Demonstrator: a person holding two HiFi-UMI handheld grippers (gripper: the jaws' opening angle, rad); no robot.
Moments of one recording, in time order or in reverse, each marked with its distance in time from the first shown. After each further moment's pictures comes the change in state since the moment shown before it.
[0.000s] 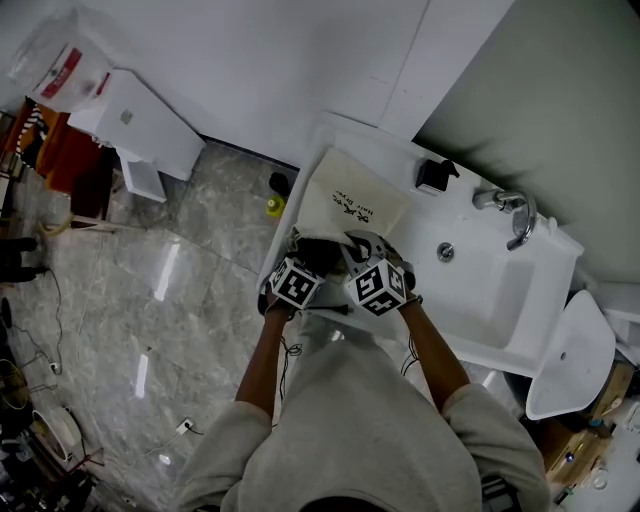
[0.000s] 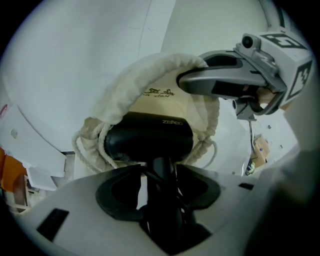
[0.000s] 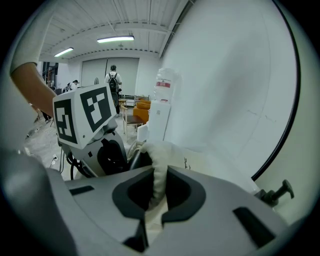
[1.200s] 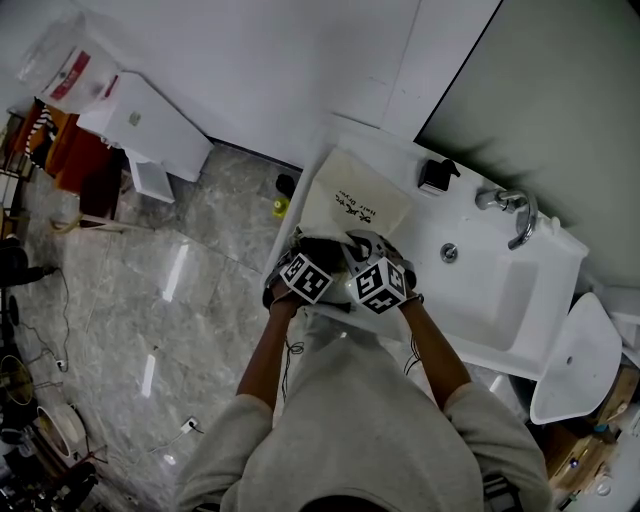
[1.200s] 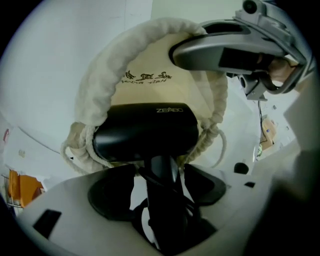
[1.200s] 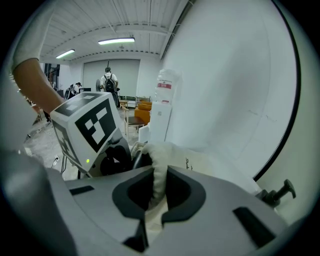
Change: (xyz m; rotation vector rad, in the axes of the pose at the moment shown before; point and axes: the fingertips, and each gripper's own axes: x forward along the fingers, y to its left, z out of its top) left arm 0.013 0.002 -0.004 0.116 0.133 0.090; right arm -0.004 0.001 -0.001 0.002 -0.012 0.017
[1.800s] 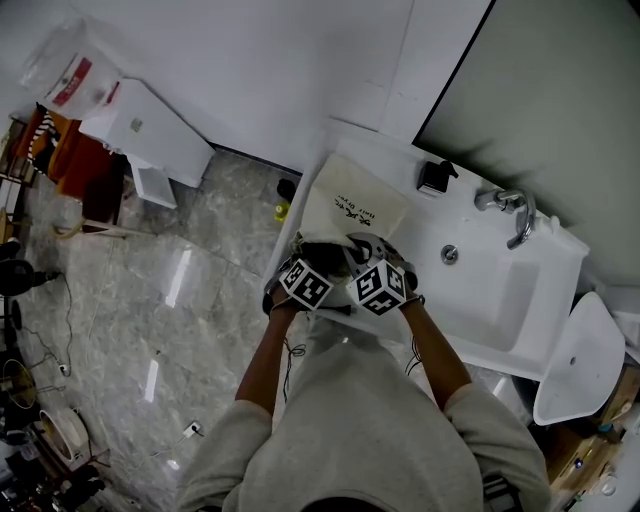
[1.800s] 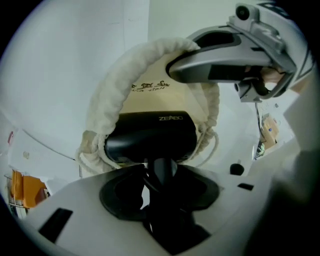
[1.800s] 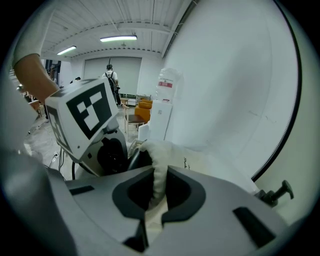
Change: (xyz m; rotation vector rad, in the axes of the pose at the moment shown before) left arm -0.014 -0.003 0.000 0.006 -0.013 0.034; right arm -0.001 0.001 -0.006 -0.020 0.012 -0.005
